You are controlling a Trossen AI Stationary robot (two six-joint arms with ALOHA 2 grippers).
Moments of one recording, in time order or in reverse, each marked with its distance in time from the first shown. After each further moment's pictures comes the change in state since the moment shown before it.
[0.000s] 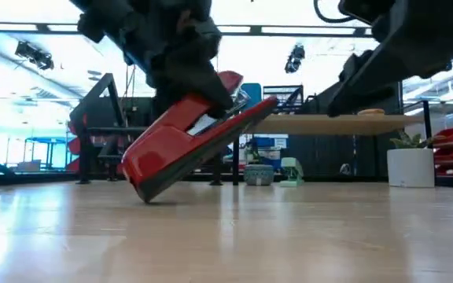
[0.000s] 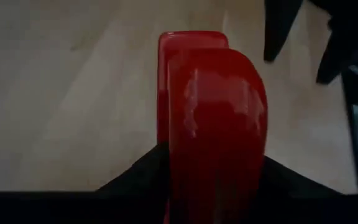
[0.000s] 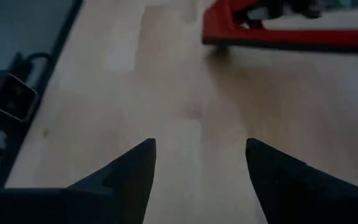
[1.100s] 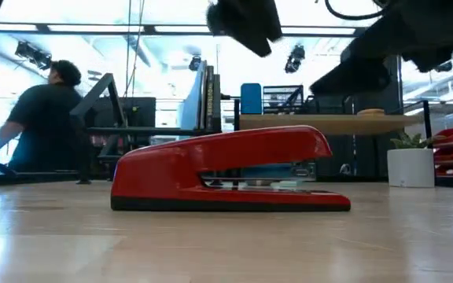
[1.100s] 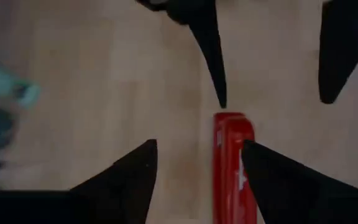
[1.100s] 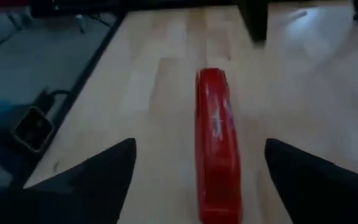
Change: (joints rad) left arm -0.102 0.280 0.894 -0.946 -0.225 0.288; right arm 0.005 0.062 -0.099 0.424 0.076 -0.147
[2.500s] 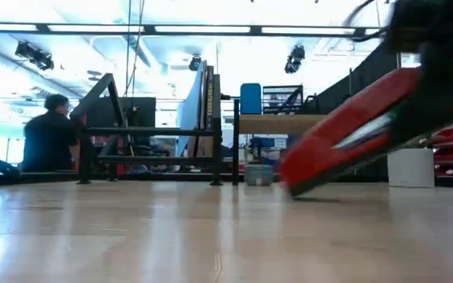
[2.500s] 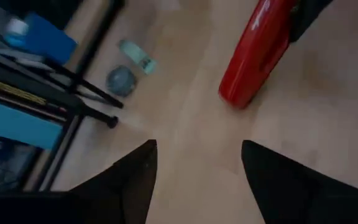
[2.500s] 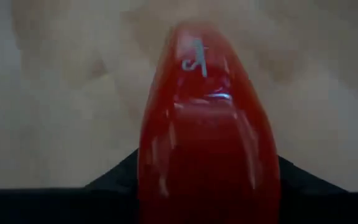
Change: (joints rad) left arm -0.310 0.000 0.053 -0.390 -0.610 -0.523; right arm 0.179 -0.111 0.112 -0.978 0.245 1.008
